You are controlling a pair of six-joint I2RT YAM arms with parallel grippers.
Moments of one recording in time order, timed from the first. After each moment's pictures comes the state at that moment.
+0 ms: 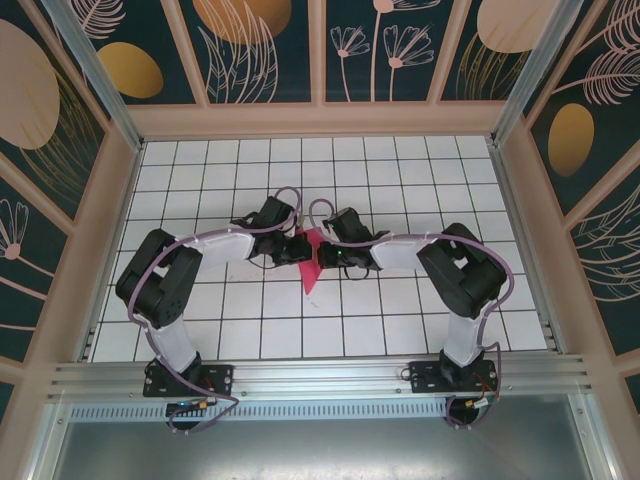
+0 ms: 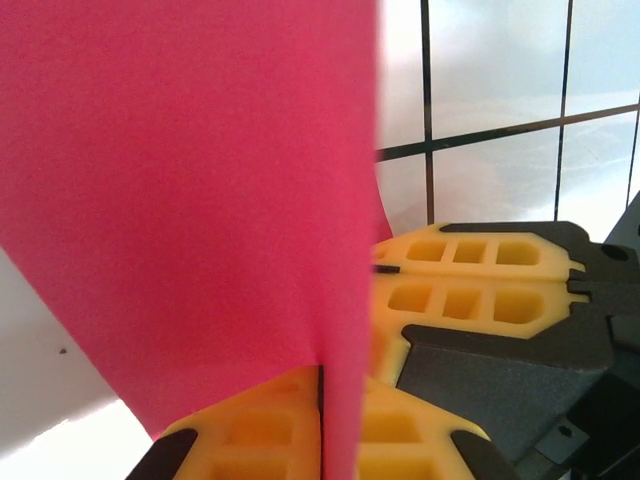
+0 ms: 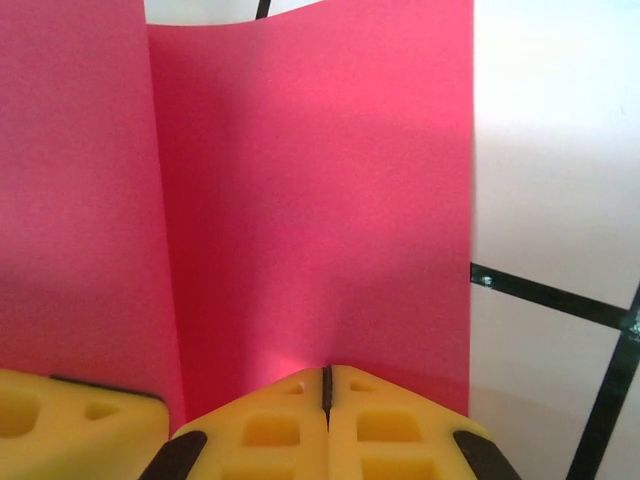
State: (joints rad) left arm -0.56 1.79 0.99 -0.23 0.44 -0.66; right arm 0.72 1.85 0.95 -0.02 -0.20 0.52
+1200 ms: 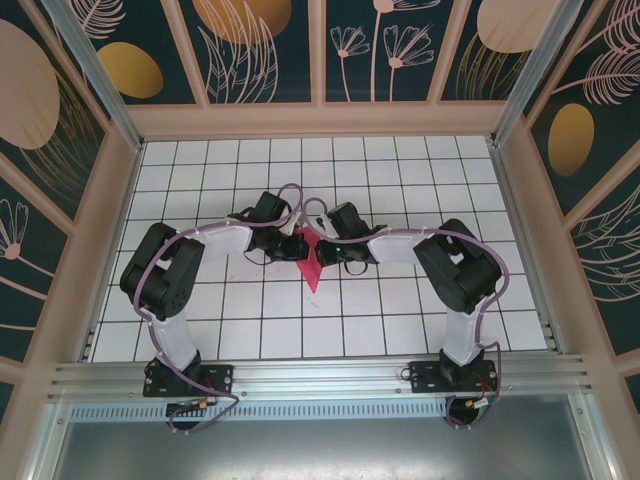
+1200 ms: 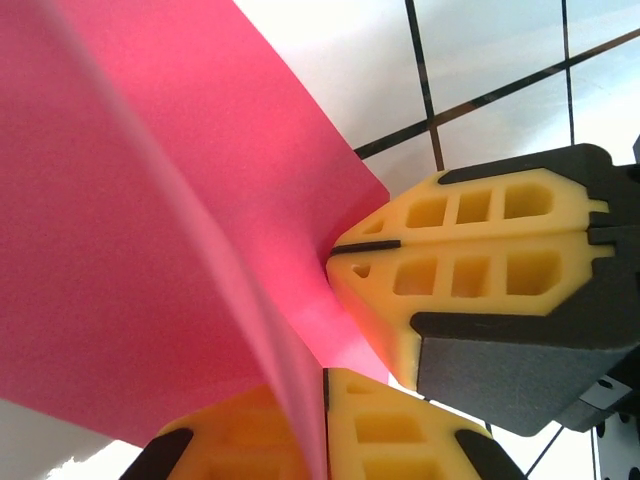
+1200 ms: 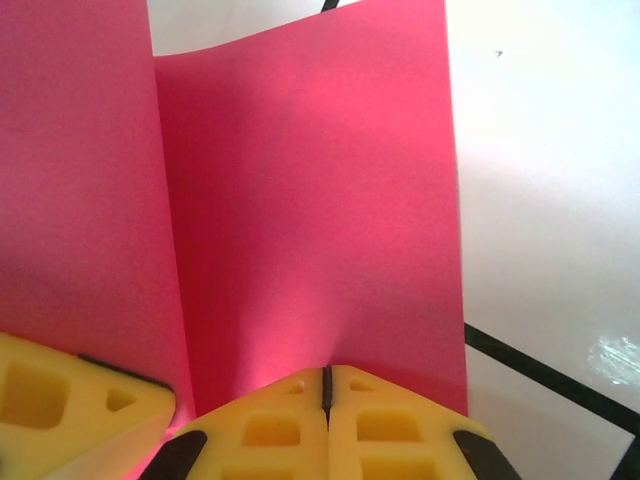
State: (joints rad) left arm -0.51 1.84 1.03 -0.28 0.53 -0.42; right arm 0.70 1.89 1.00 -0.04 -0.26 0.36
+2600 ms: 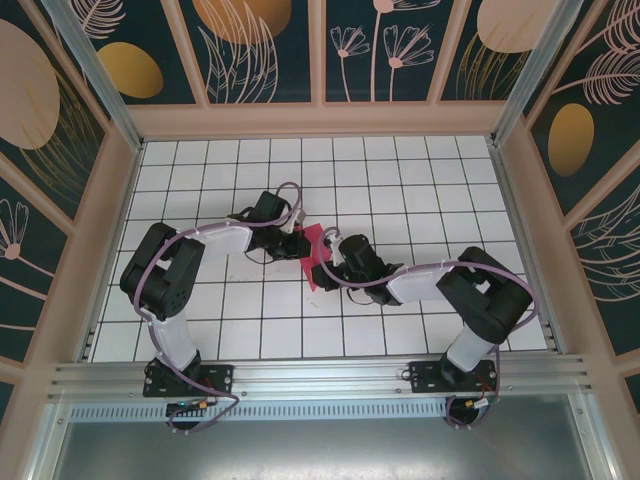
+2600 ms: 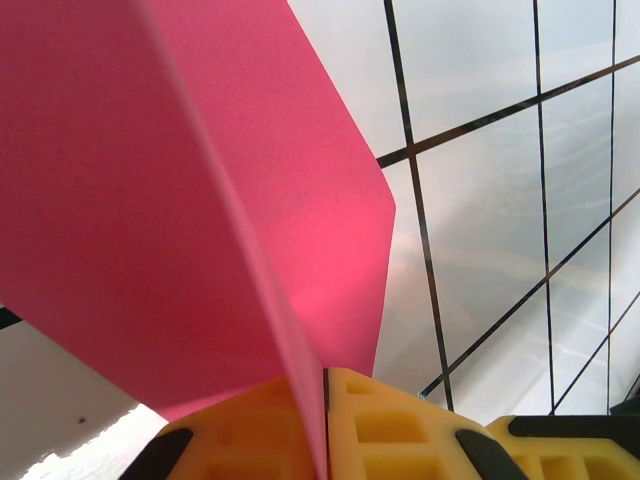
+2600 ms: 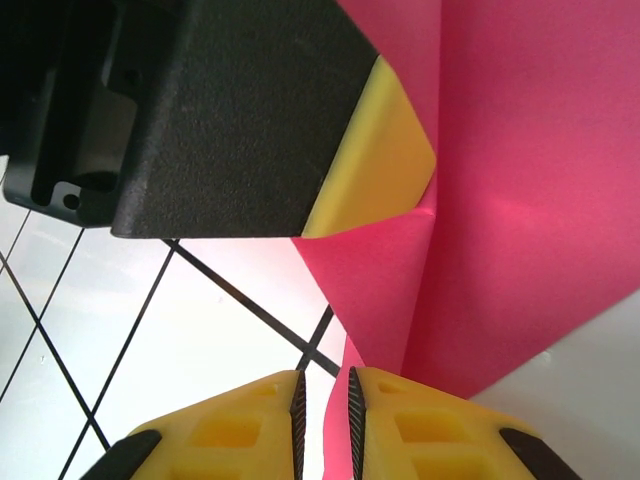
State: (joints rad) left arm -0.51 1.84 1.03 -0.23 0.55 -0.50; right arm 0.84 1.65 0.61 0.40 -0.23 0.55
